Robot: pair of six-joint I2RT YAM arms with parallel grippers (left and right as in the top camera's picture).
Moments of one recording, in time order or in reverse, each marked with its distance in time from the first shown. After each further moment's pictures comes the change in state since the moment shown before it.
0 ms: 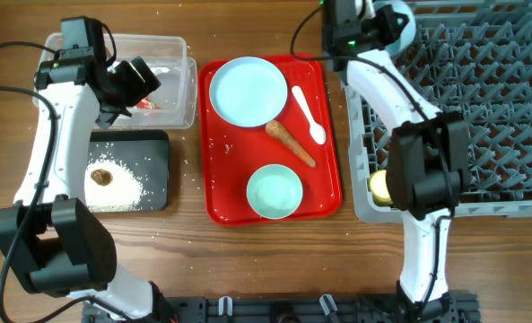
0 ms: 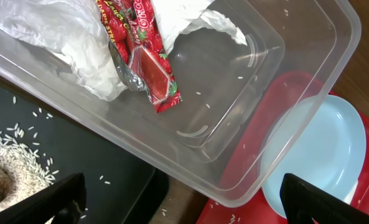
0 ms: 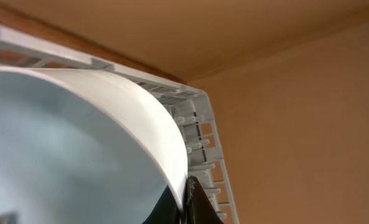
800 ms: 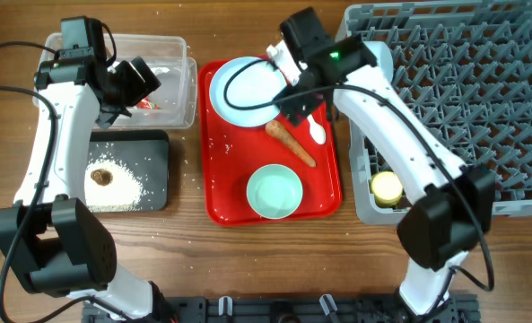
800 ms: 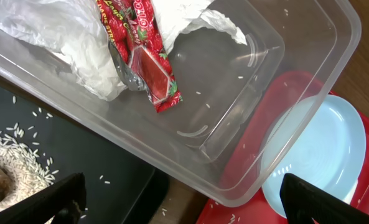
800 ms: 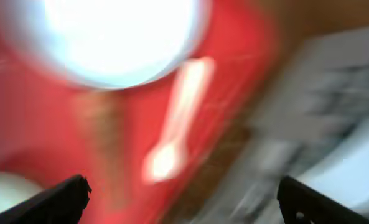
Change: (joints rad) left arm 0.000 0.000 0.000 0.000 0.000 0.000; right arm 0.194 -0.299 0.006 -0.814 -1.143 0.189
